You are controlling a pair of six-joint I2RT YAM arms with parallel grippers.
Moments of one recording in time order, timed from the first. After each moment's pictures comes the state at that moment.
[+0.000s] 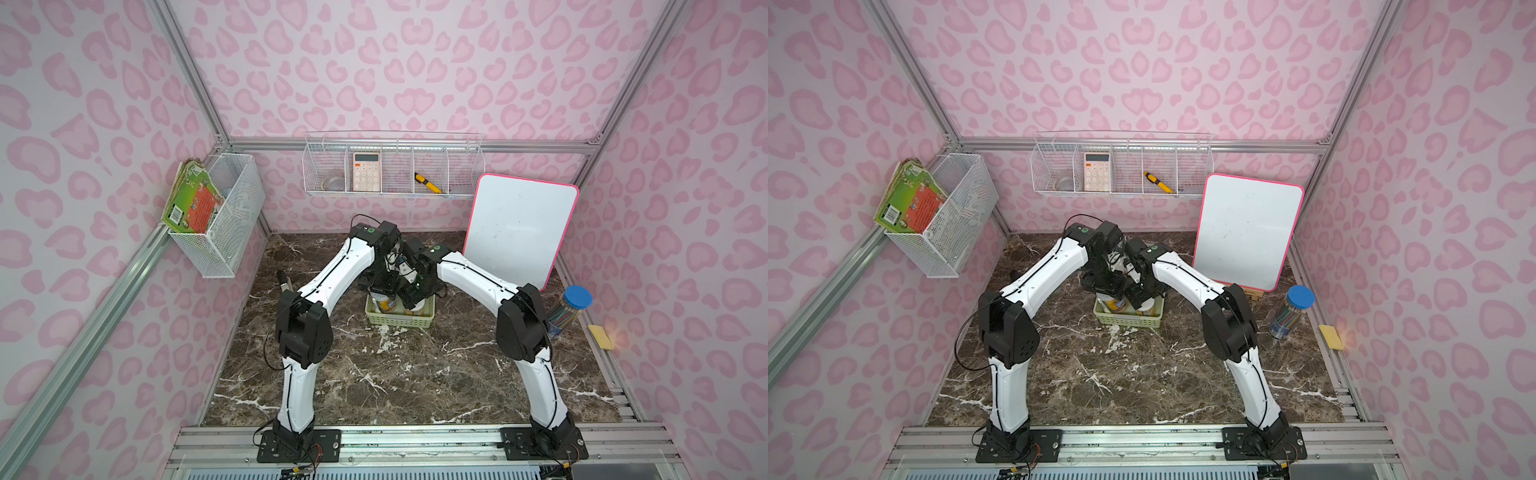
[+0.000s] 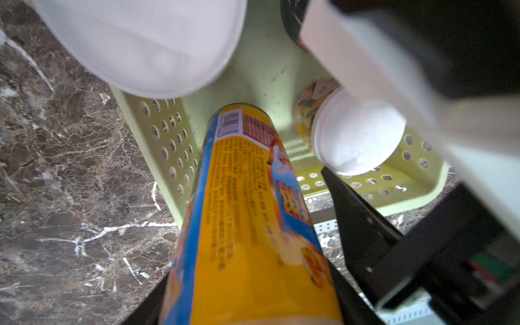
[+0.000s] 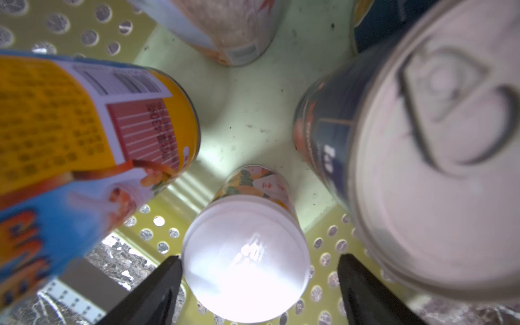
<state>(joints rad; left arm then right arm) -0.46 2.07 2.01 -1.43 0.11 -0.15 0.71 2.22 1.99 -1.10 -0.04 0.01</state>
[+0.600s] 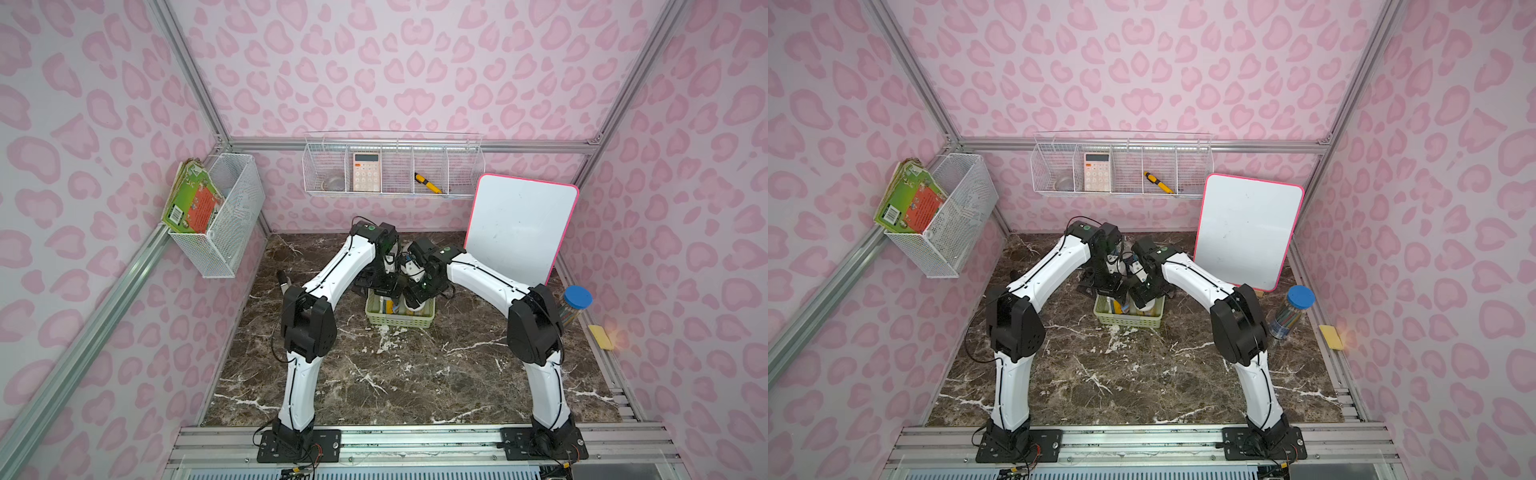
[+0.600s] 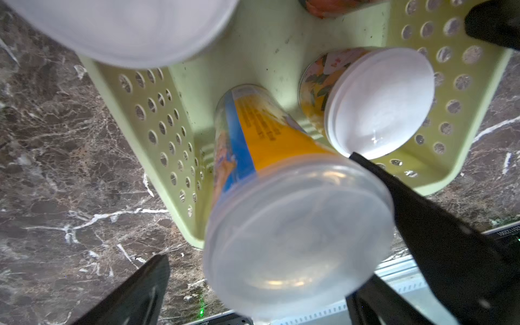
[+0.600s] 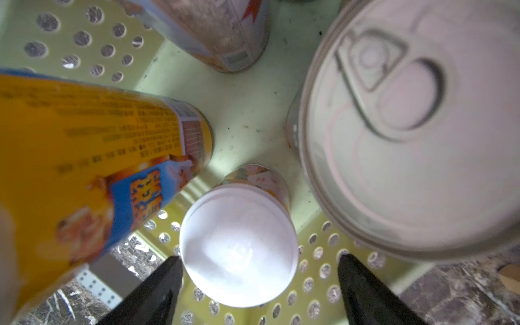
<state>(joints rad) -0.45 2.13 2.09 -1.52 0.13 -0.14 0.67 2.12 1.85 -0.99 -0.09 0.01</state>
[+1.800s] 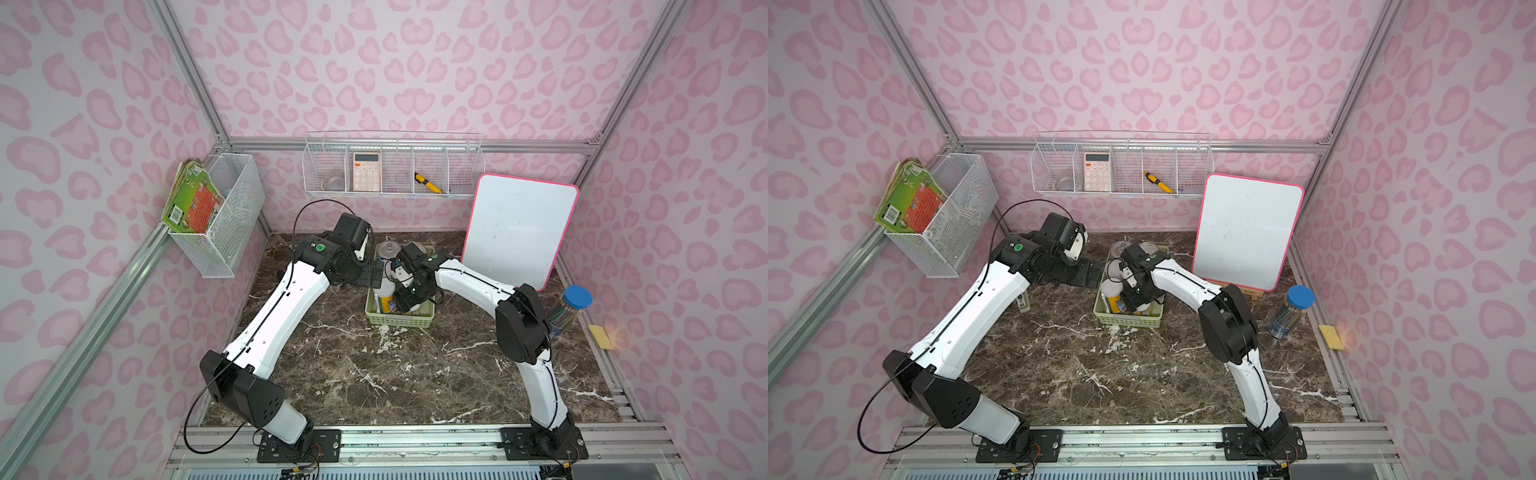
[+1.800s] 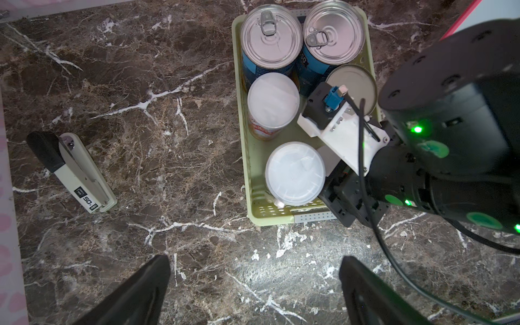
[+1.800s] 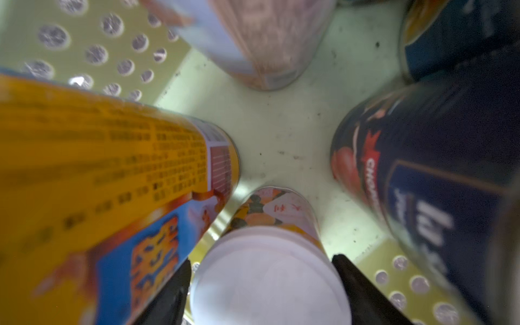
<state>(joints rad) -0.44 1.57 1.73 -1.18 -0.09 -0.23 0.74 2.20 1.86 -0.92 -0.10 0.06</state>
